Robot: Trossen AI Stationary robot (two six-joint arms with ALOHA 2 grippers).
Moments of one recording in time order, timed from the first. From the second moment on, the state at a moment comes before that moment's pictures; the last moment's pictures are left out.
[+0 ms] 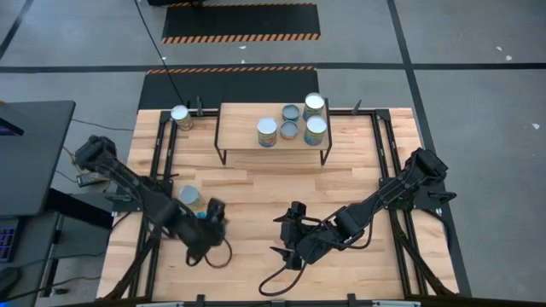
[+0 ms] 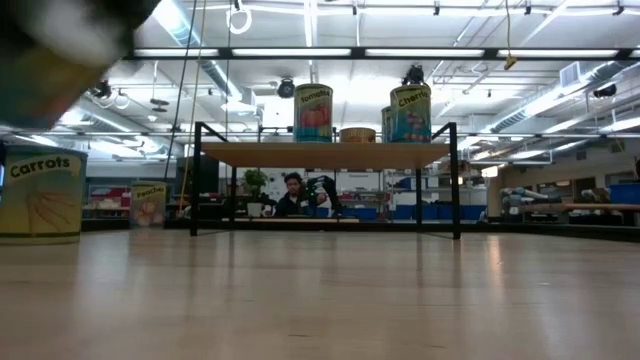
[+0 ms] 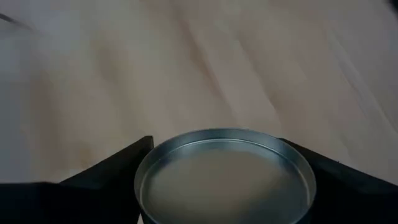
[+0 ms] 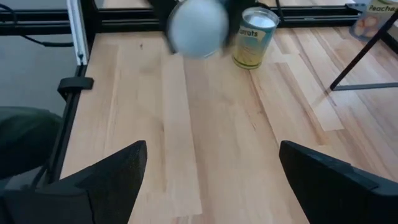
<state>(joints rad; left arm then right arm) -0.66 1.38 1.06 -0.79 -0.35 -0.10 0.56 1.79 1.44 -0.38 0.57 0.41</state>
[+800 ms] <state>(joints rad) 0.39 1.01 0.81 0.25 -0.08 0.16 0.51 1.80 1.26 0.23 0.38 0.12</state>
